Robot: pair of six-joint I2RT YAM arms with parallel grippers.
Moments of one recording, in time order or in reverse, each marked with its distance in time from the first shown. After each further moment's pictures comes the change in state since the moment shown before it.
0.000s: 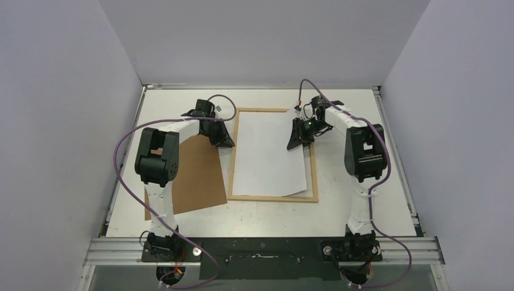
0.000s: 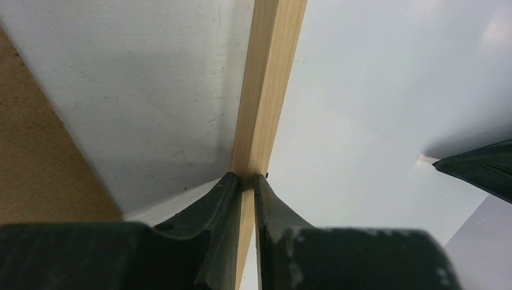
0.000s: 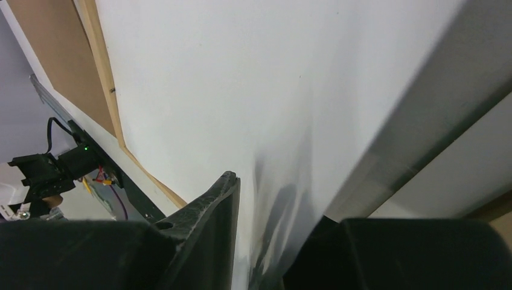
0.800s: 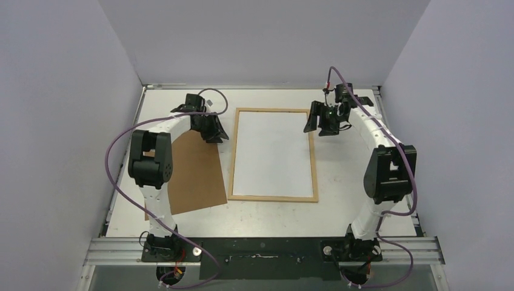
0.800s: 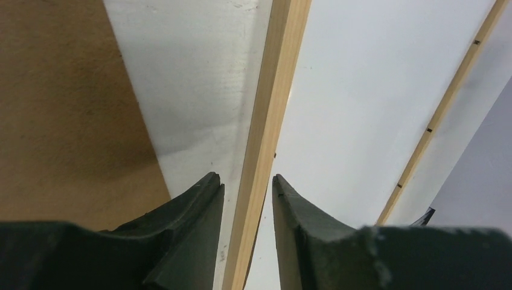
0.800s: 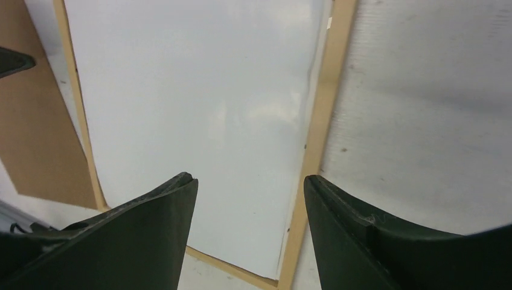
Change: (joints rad) left arm 0.060 -0.034 0.037 -0.068 0.006 0.043; right arm -0.084 -0.310 -0.112 0.063 0.278 0.117
